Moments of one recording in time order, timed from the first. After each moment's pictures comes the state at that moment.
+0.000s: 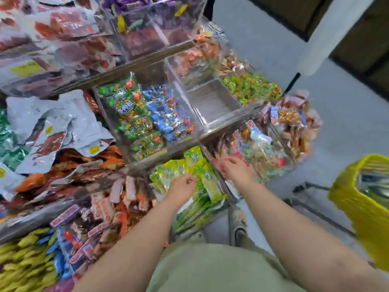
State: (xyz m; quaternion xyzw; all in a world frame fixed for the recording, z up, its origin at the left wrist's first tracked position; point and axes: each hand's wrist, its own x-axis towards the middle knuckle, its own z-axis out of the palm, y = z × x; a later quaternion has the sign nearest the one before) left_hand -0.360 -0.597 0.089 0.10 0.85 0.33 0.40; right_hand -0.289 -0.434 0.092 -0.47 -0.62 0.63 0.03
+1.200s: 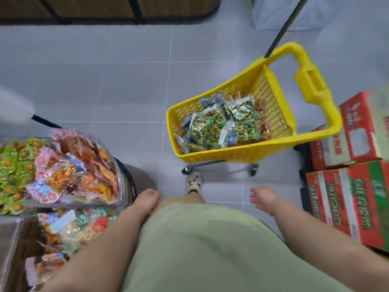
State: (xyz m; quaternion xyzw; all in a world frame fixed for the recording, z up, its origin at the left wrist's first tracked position) left_hand -0.106 -0.183 0.017 0.38 0.76 -0.07 0.52; right_hand 0.249 -0.219 0.000 -0.79 -0.08 0.60 0.10
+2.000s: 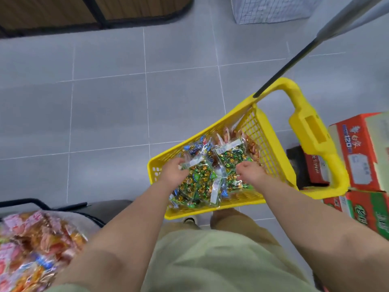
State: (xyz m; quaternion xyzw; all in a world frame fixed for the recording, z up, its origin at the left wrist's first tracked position) left_hand 0.046 0.101 0.003 0.55 0.67 -0.04 0.49; right_hand 0.291 0.046 0.002 -0.79 -0.24 0.56 0.08
